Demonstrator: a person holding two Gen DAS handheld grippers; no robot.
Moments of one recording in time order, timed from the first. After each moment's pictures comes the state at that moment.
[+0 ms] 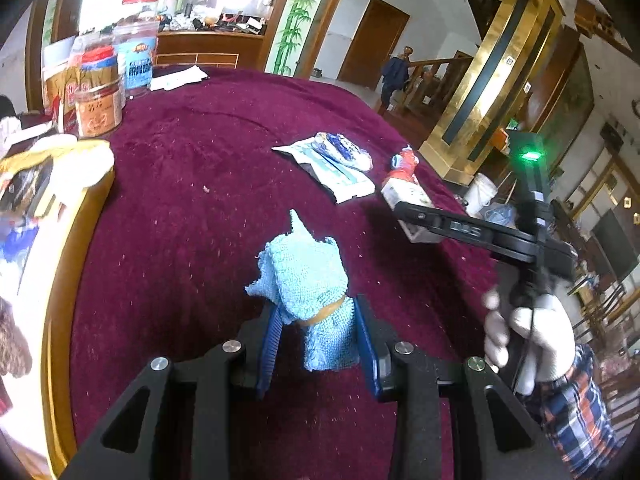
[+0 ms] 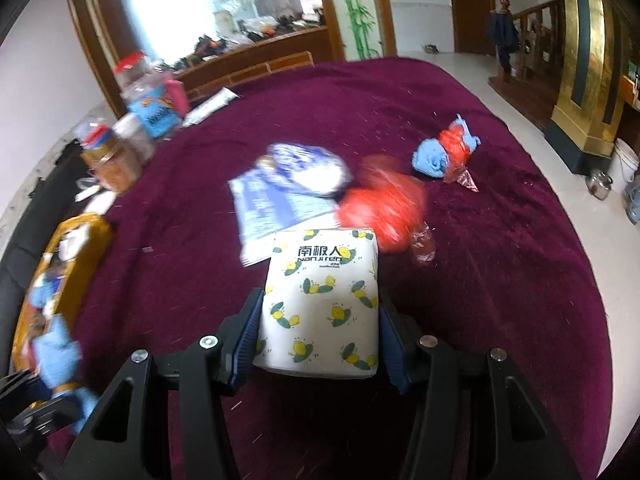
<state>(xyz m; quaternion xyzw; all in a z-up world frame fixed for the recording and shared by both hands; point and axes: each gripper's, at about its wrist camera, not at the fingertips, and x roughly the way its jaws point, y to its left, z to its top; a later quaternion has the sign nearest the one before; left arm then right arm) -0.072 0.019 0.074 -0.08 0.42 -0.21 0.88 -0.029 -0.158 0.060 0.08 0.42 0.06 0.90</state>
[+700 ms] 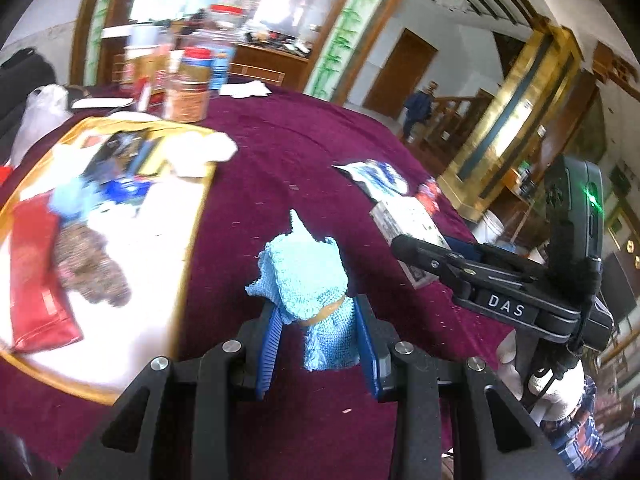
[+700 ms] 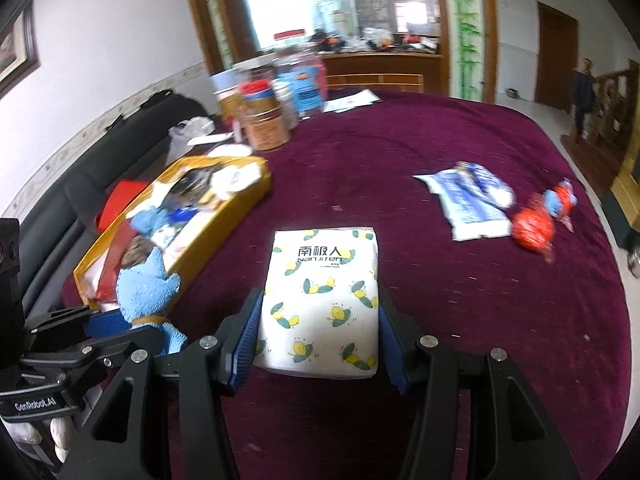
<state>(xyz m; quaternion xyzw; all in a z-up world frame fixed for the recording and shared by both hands) -0.131 0.124 0.090 -0.14 0.39 -0.17 0.89 -0.113 -0.007 0.103 0.00 0.39 0.19 0.90</state>
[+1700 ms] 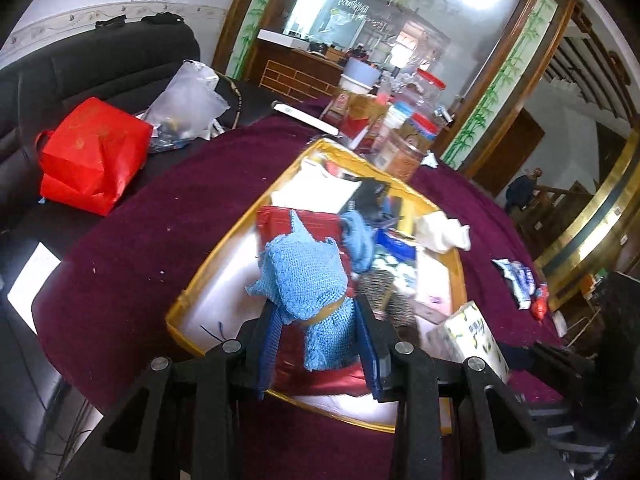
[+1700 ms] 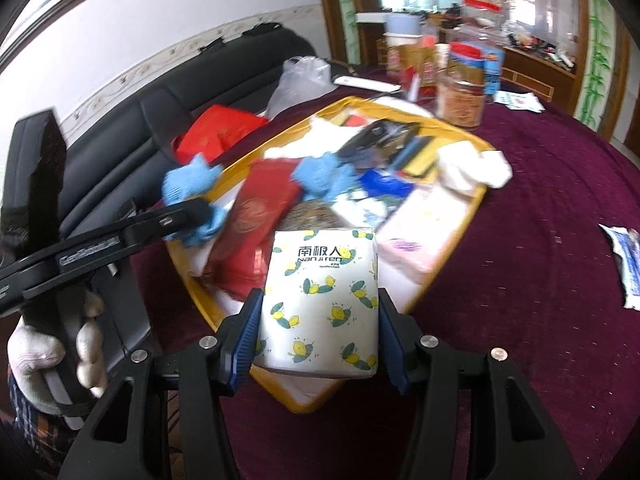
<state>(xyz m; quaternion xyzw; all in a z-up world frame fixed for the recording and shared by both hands) -0.139 0.326 0.068 -0.22 0.36 0.04 0.91 -0.133 0.198 0.083 -0.09 0.44 0.34 0.83</state>
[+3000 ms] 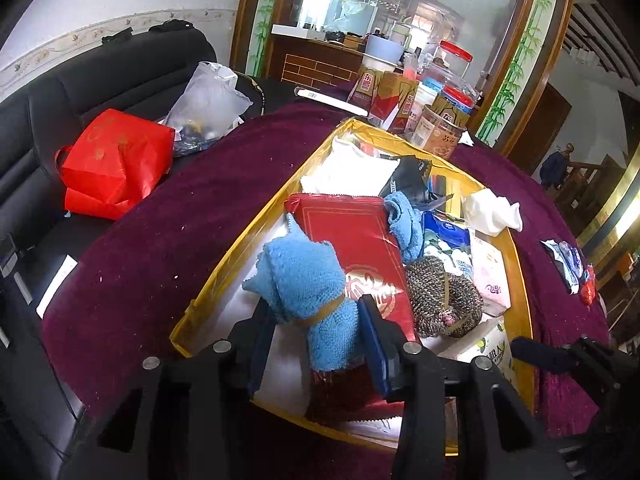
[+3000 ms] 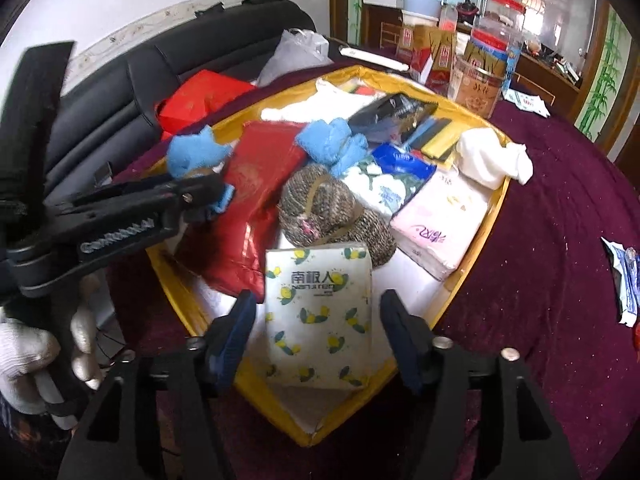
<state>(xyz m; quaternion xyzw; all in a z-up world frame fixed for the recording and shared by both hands) -0.120 0.322 0.046 -0.17 0.38 0.09 0.90 -0.136 0.224 0.057 -0.16 0.45 0.31 0.83</state>
